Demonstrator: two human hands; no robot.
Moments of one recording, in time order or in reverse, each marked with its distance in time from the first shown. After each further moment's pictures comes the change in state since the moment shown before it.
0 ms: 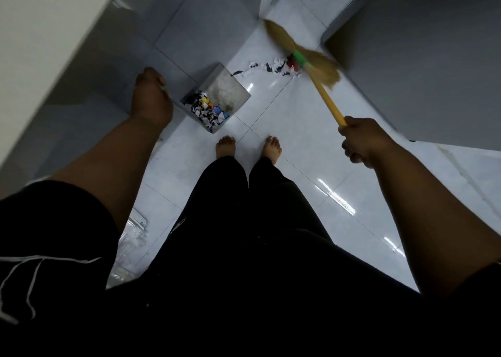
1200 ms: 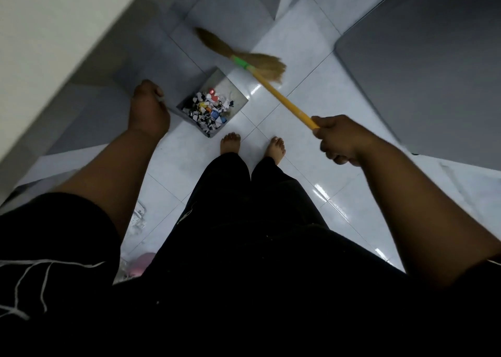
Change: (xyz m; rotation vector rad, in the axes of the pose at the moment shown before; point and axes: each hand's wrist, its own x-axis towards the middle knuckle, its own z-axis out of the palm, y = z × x) left_hand -0.036 -0.055 -0.008 -0.111 0.038 -0.024; right_hand -0.037 -0.042 0.040 -0.216 -0.287 -0.103
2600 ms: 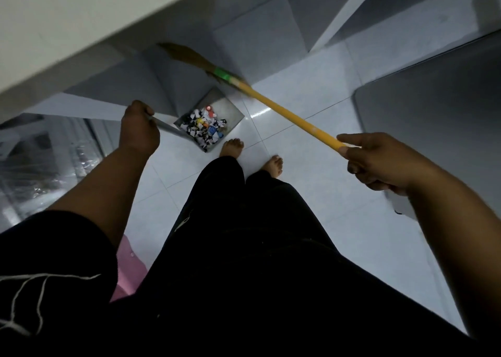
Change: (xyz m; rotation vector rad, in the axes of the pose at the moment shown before) left_hand -0.102 -0.056 -0.016 -0.057 0.182 -0.351; right_hand -0.047 -0.027 -0.039 -0.152 -0.153 -0.203
